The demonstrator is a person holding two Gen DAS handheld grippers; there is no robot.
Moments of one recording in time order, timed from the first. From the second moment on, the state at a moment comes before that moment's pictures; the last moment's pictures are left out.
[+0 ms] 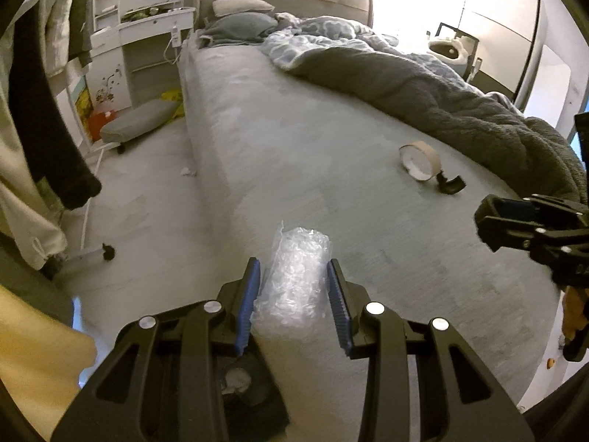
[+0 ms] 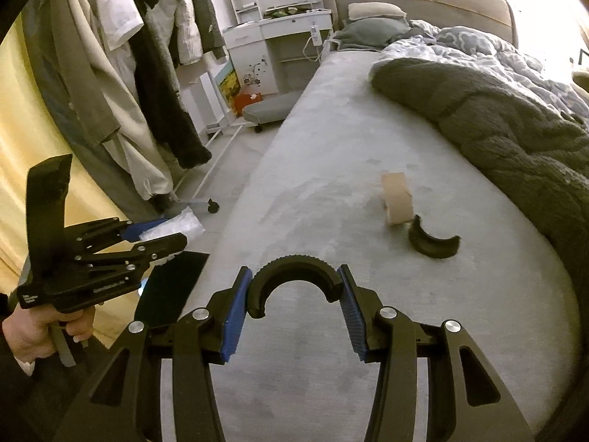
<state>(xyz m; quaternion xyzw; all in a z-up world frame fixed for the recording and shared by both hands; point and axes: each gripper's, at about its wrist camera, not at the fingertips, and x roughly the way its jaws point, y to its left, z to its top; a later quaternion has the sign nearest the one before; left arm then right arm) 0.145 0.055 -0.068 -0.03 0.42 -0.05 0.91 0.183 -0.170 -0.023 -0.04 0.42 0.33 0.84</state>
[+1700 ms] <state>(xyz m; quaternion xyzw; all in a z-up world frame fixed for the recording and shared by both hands) 0.103 0.192 -0.162 -0.09 0.61 0.01 0.79 0.174 0.018 -0.052 -0.08 0.46 0.44 0.77</state>
